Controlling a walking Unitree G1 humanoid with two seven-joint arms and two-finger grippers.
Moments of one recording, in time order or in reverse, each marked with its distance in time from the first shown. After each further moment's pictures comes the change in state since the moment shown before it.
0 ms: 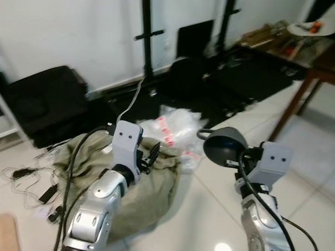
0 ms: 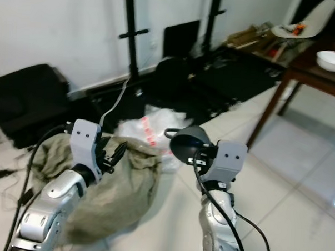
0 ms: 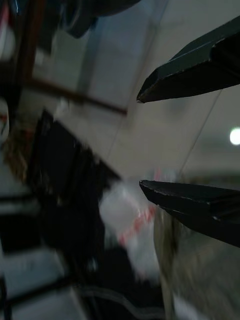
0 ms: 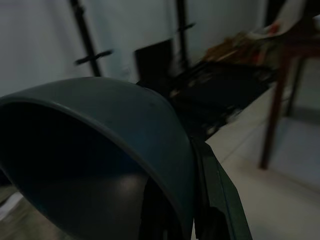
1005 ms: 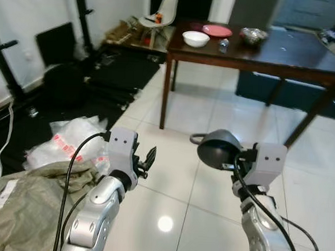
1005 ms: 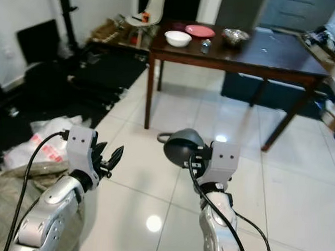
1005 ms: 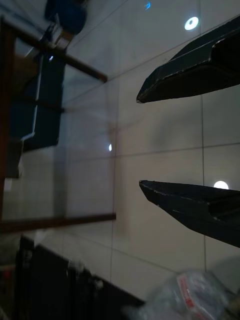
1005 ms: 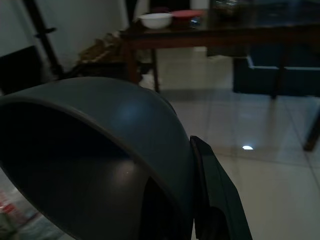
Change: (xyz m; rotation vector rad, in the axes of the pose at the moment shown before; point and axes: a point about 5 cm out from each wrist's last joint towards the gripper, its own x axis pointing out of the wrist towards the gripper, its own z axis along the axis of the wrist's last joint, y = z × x) left arm -0.005 0.005 -0.014 -0.006 0.033 0.043; right arm -0.007 0.003 -0.006 -0.023 0.053 0.059
